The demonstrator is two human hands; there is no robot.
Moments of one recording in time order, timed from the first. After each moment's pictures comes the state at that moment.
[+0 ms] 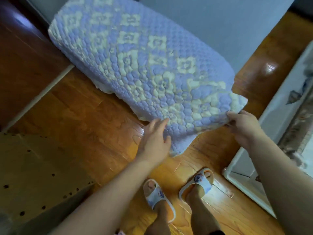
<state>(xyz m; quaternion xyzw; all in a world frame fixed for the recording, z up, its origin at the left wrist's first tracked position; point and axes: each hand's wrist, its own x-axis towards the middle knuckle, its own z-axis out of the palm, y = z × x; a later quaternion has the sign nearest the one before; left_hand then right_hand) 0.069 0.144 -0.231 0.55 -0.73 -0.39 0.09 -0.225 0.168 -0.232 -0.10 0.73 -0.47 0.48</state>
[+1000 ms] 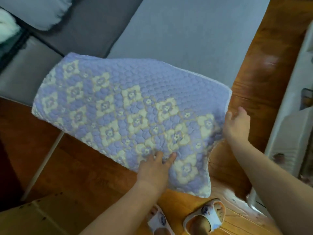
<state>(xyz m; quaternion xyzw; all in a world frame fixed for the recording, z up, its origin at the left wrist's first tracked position) -0.053 0.012 -0.217 0.34 -0.85 -0.13 -0.39 -0.334 0.034 -0.295 -0.13 0.91 -0.31 0.23</state>
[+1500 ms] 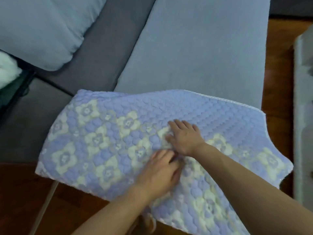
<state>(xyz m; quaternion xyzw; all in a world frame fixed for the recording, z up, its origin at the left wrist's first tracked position) 0.037 -0.239 -0.256 0.14 -0.97 -0.18 -0.01 -0.144 -0.223 -0.267 -0.52 0.80 -0.03 0.31</state>
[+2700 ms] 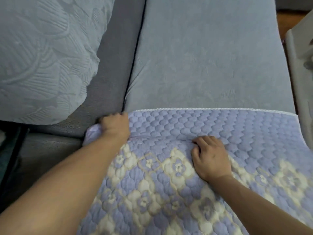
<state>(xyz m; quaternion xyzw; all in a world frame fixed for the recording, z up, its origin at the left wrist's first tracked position) 0.024 -0.653 -0.310 0.39 -0.88 0.04 -0.27 -0.082 -0.354 -0.313 -0.36 0.92 -0.13 0.10</state>
